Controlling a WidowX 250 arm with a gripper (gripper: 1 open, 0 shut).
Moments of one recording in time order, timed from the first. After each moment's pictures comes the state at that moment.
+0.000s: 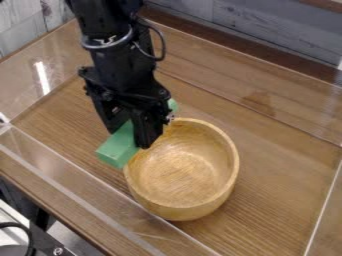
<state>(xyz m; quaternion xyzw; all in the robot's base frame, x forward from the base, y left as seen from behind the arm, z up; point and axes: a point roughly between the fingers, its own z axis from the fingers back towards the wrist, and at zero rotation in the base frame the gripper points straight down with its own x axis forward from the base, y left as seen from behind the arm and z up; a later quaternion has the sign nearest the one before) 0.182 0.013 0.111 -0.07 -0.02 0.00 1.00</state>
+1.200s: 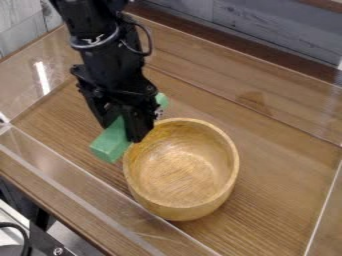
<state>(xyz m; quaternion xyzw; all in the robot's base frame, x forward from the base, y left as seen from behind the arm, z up) 0.185 0.028 0.107 -0.08 -0.04 0.01 1.00</state>
